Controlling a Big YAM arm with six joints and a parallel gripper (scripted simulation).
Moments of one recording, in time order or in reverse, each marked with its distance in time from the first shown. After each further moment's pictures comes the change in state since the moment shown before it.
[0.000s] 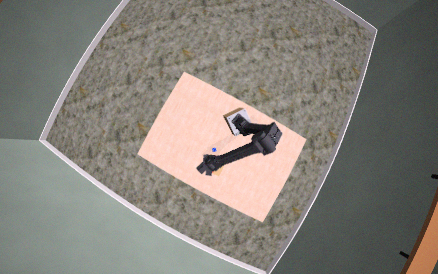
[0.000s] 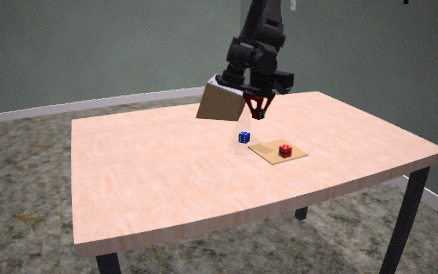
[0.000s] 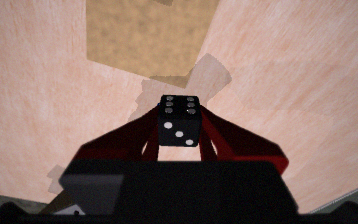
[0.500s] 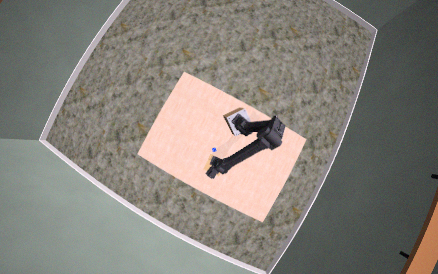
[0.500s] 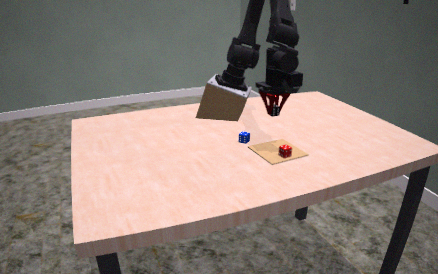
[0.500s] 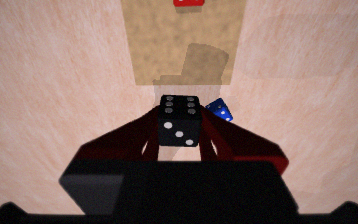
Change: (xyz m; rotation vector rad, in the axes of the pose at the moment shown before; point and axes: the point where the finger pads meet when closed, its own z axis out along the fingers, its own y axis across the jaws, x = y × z) arm -0.017 0.054 -0.002 -0.002 -0.001 0.328
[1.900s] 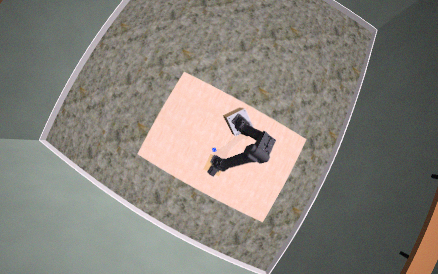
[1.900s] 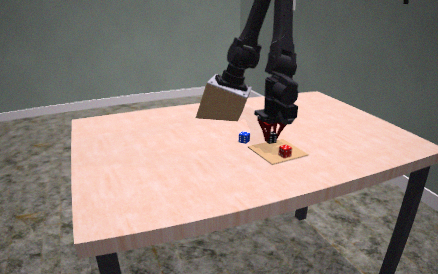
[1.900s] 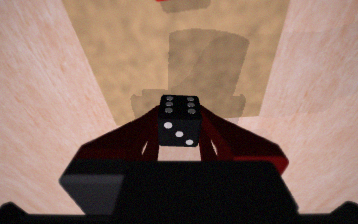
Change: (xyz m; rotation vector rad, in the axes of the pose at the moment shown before) arm 0.005 -0.001 0.092 0.004 0.023 0.083
